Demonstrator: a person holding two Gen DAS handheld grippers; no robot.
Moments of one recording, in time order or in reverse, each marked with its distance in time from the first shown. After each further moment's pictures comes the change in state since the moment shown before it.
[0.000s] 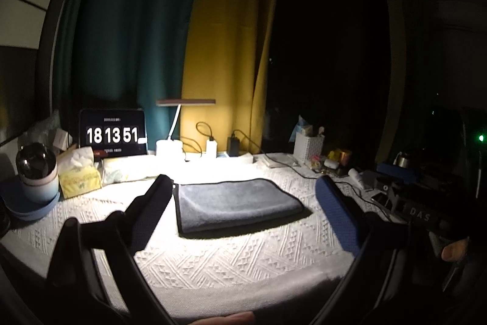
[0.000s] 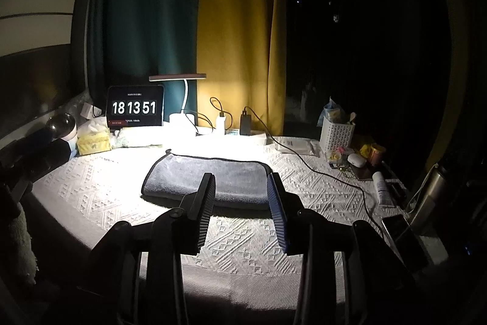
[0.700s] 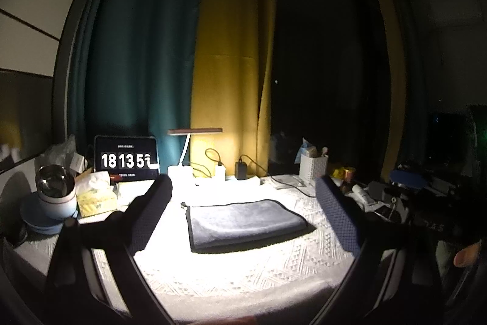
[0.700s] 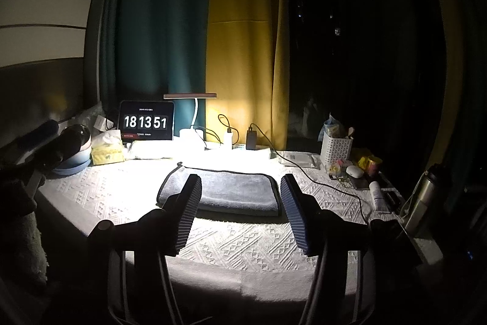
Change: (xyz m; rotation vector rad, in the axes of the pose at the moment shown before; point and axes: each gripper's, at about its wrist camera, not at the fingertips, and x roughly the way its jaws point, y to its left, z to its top) left arm -0.042 -0.010 0.005 0.034 -0.111 0.045; right arm -0.044 0.014 0.000 0.002 -0.068 0.015
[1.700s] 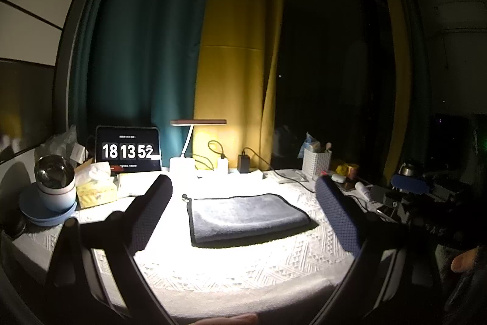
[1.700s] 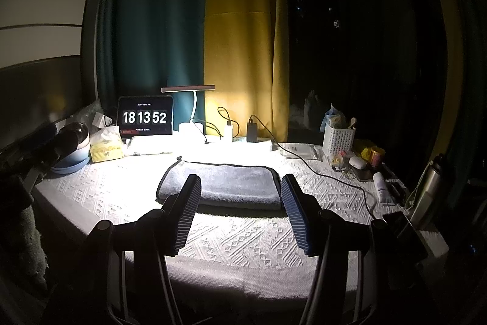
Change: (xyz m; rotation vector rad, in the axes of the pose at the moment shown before) left arm 0.009 0.002 -0.004 -0.024 0.030 0.016; right arm 0.011 -0.001 -0.006 0.017 0.034 0.003
